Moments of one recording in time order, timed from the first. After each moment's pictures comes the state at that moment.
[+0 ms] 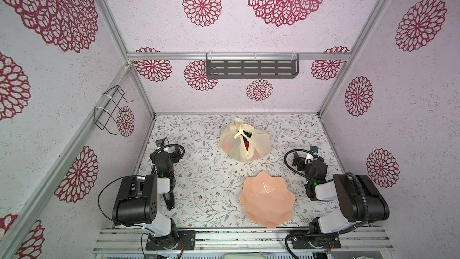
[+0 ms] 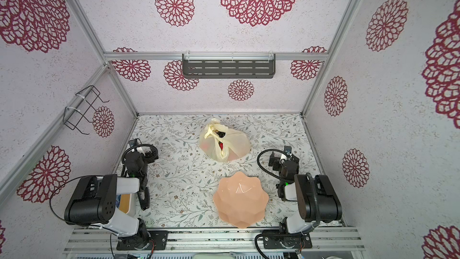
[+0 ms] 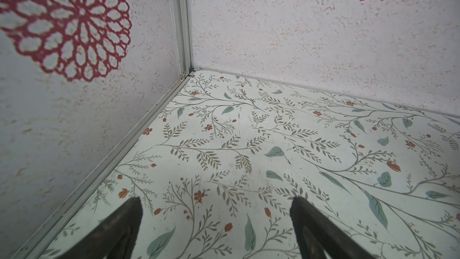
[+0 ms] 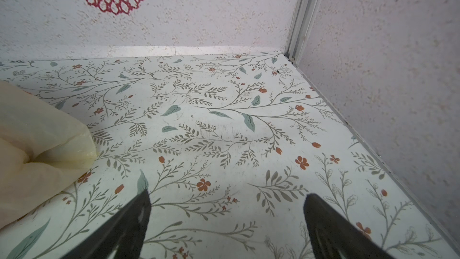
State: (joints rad) left arm 0.11 1.57 0.41 0.90 -0.23 -0.06; right arm 0.01 1.55 0.25 1.04 0.13 0.02
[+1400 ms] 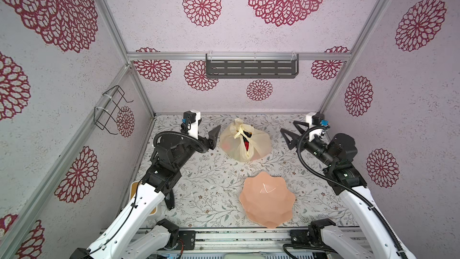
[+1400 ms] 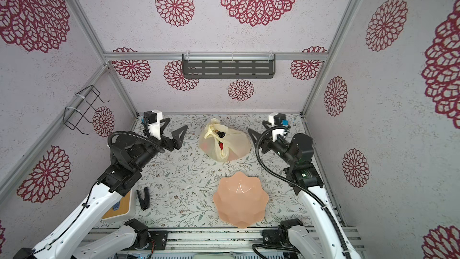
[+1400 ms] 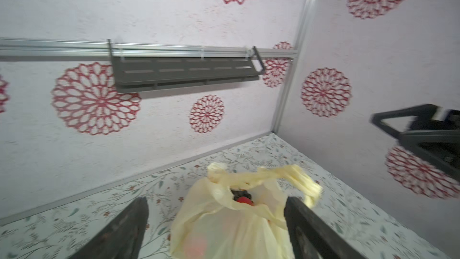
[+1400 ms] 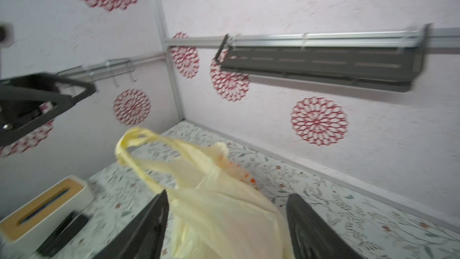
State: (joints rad) left arm -0.49 0.96 1.00 -0.06 0.12 -0.09; right arm 0.28 0.91 0.92 -0.05 -0.50 0.07
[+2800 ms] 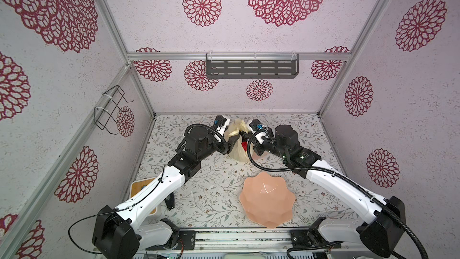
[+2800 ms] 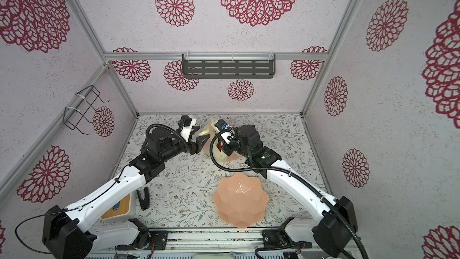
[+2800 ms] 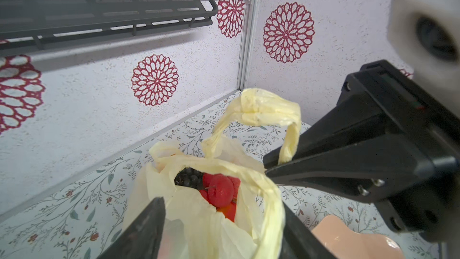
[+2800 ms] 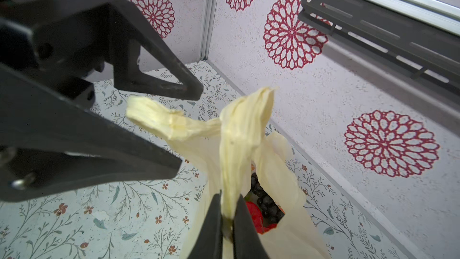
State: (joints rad) left arm -0.58 1.26 1.01 0.08 0.19 0.02; right arm 0.71 1.28 1.12 -0.10 -0.12 -0.25
